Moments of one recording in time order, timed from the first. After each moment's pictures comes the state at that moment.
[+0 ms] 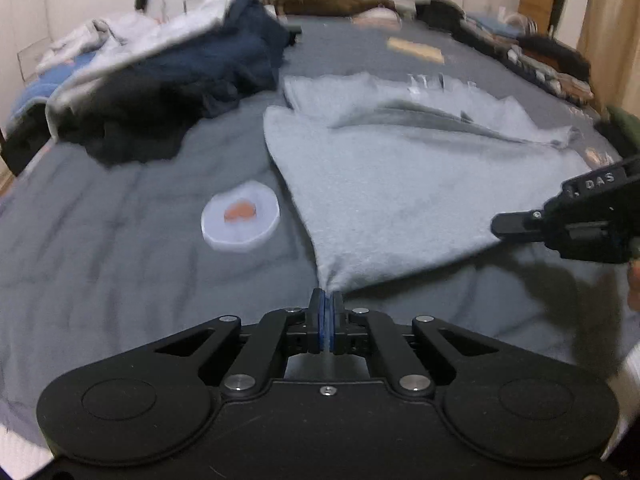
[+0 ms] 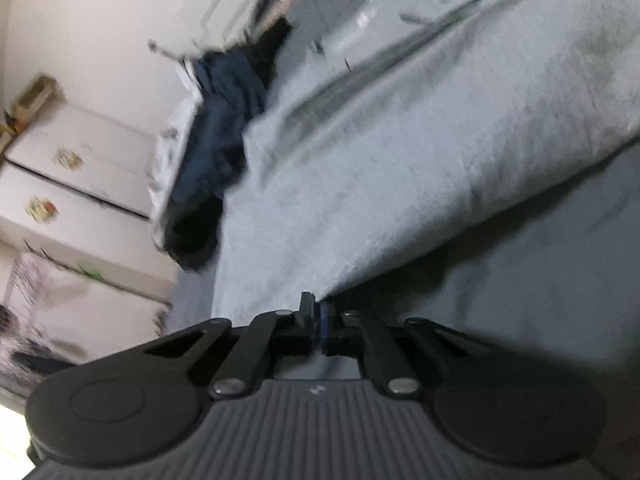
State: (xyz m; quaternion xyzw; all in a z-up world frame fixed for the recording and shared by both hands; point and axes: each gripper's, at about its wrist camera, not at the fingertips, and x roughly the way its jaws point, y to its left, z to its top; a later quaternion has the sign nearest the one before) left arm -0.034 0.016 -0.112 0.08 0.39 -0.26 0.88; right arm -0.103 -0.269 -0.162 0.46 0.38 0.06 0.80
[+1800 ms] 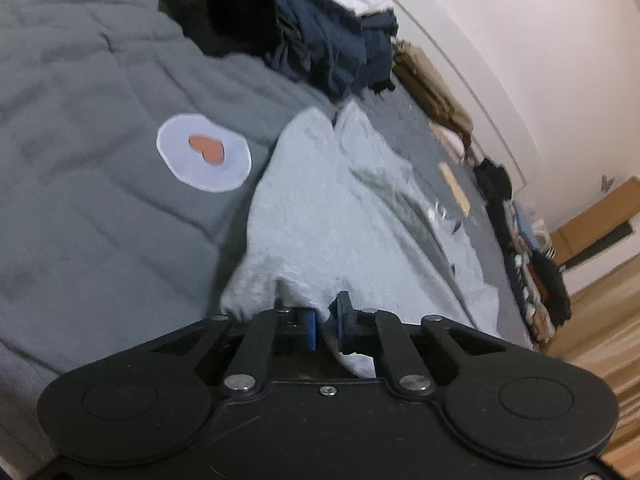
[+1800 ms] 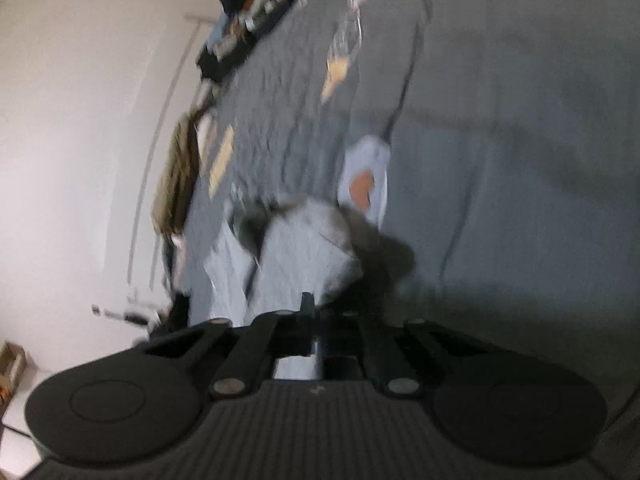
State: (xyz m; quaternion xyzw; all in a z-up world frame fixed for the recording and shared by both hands) left arm -0.008 0.012 -0.153 -0.33 0.39 -0.17 0.84; right arm -0.214 -0.483 -0.200 0.62 0.13 -0.20 0.74
